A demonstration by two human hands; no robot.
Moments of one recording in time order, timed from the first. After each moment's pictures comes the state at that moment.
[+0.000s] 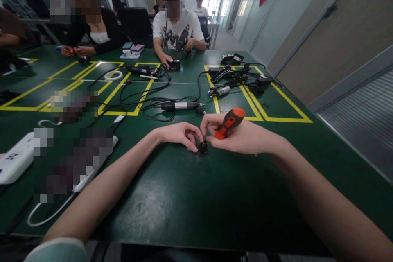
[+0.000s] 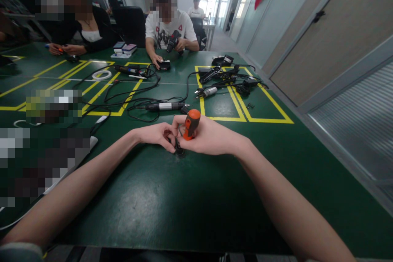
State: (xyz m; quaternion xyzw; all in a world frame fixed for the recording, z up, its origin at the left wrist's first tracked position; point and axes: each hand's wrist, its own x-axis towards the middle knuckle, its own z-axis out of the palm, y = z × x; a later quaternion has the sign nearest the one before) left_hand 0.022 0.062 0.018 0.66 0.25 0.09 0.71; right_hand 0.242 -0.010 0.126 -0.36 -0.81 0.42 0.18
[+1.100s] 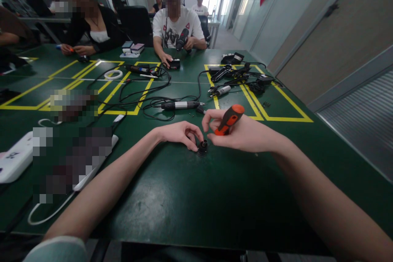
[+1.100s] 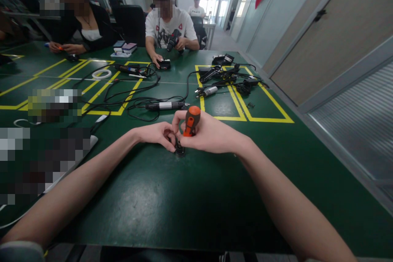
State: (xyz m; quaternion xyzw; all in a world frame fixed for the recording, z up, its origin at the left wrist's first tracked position) left_hand 0.022 0.061 0.019 0.65 0.26 0.09 0.71; right_hand 0.242 -0.012 0.133 -0.38 -0.80 0.43 0.19
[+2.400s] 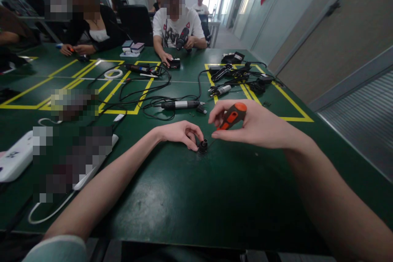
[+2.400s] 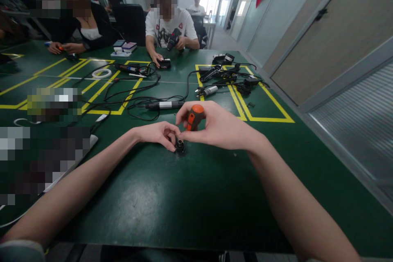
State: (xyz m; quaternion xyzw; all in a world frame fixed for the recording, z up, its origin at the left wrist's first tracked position) left_hand 0.023 0.063 0.017 0.64 0.24 0.09 0.72; right_hand 0.256 -0.010 0.144 -0.35 -0.83 0.34 0.27
